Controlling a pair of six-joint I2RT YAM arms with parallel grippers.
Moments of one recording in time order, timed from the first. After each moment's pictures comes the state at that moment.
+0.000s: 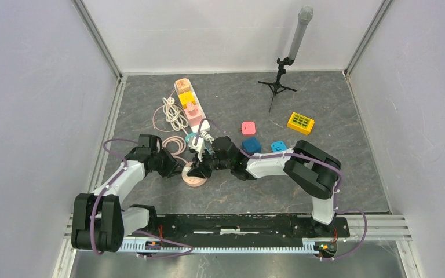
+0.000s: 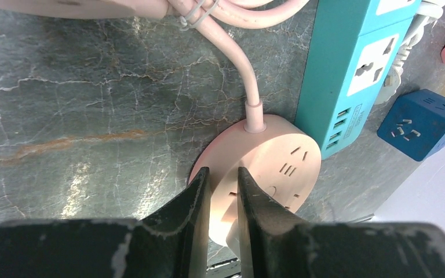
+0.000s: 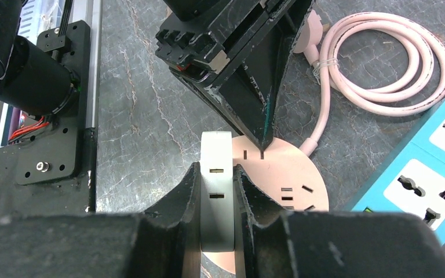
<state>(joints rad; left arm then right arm) -0.08 1.17 0.50 -0.43 0.32 -0.78 1.04 1.90 0.99 0.55 -0.44 0.03</state>
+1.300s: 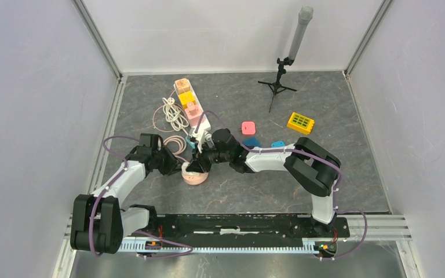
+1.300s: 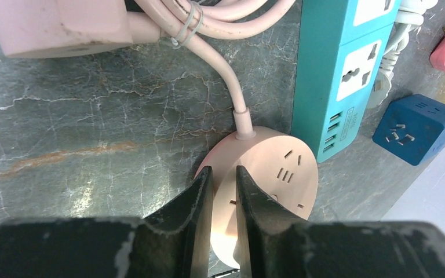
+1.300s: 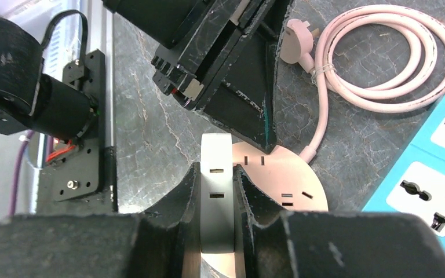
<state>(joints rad) -0.10 1.16 0.50 -0.40 0.29 -0.78 1.00 1.91 1.06 0.47 -0.48 0.13</state>
